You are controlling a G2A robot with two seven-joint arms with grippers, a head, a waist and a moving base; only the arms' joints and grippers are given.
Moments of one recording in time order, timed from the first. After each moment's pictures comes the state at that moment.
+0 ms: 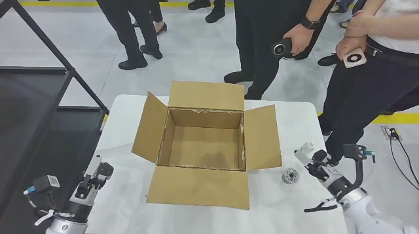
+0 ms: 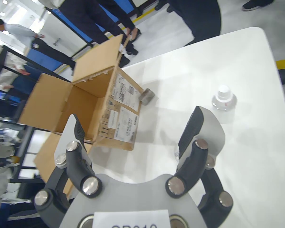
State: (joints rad) left arm 1.71 -1.21 -1.84 -1.95 -0.13 -0.29 -0.25; right arm -1.44 -1.30 1.82 -1.92 -0.44 -0.22 0.66
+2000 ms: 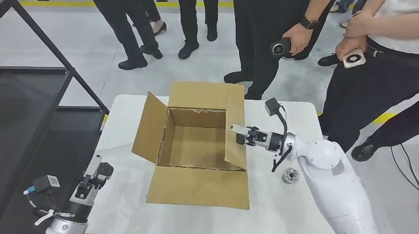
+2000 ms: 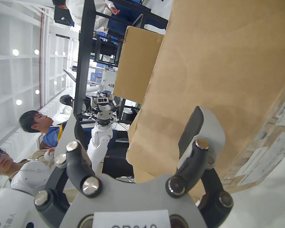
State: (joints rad) left arm 1.71 -1.21 -1.84 -1.95 -0.13 -0.29 -0.25; right arm -0.76 -1.29 1.25 -1.29 0.04 -0.20 0.97
